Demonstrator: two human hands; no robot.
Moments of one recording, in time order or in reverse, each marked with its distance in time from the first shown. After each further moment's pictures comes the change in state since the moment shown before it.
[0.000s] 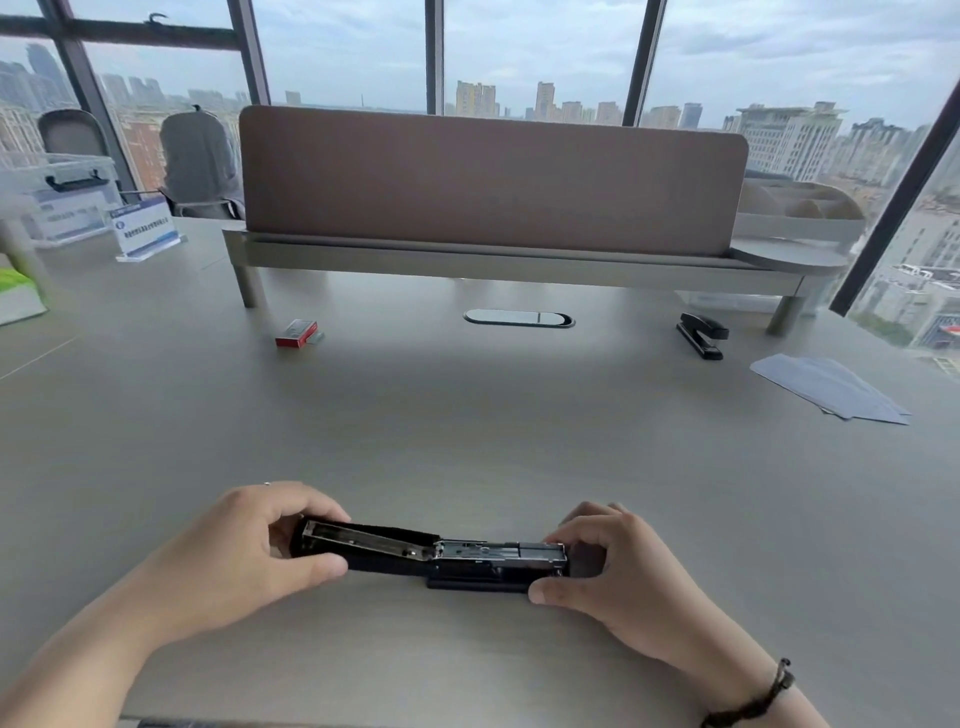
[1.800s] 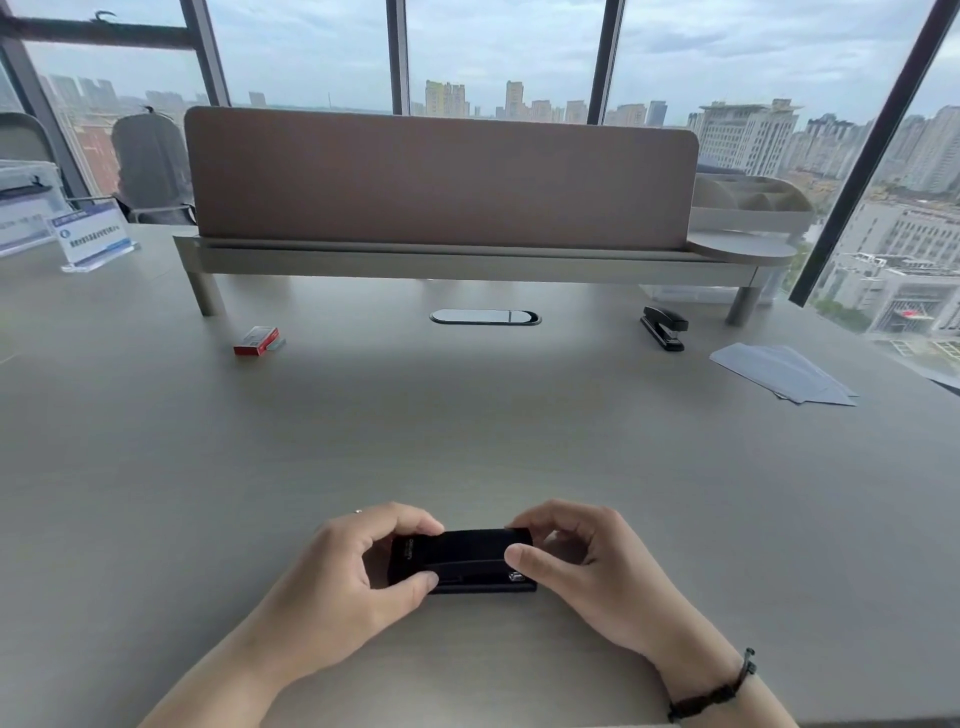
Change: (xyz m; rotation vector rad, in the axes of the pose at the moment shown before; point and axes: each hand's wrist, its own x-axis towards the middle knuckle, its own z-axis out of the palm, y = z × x) left_hand 0.018 0.040 0.086 -0.145 0.044 0.197; right_hand -0.015 -0.008 -0.013 0.321 0.051 -0.021
